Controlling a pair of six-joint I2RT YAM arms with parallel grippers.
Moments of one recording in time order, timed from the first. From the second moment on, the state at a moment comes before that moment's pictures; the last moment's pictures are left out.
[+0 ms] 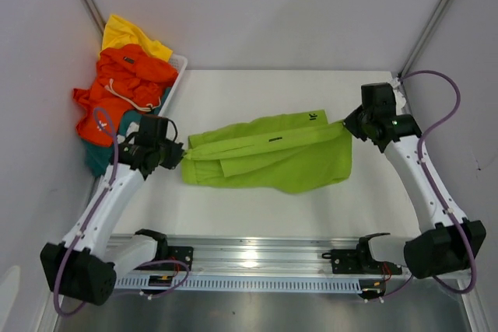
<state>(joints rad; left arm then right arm) -0.23 1.02 0.95 -0.85 -0.17 -1.28 0.20 1.24 1.28 -0.80 0.21 0.91</state>
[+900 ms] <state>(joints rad) -0.03 1.77 1.33 -0.66 -0.05 -1.09 0.15 1.93 1.55 -0.44 0.15 0.87</state>
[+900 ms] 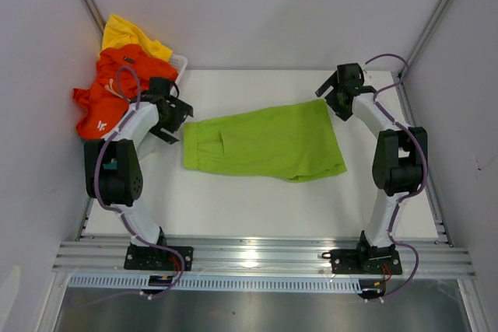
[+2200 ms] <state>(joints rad) -0.02 1.21 0.60 -0.12 0.22 -0.67 0.60 2.09 1.51 0.12 -0.40 0.68</state>
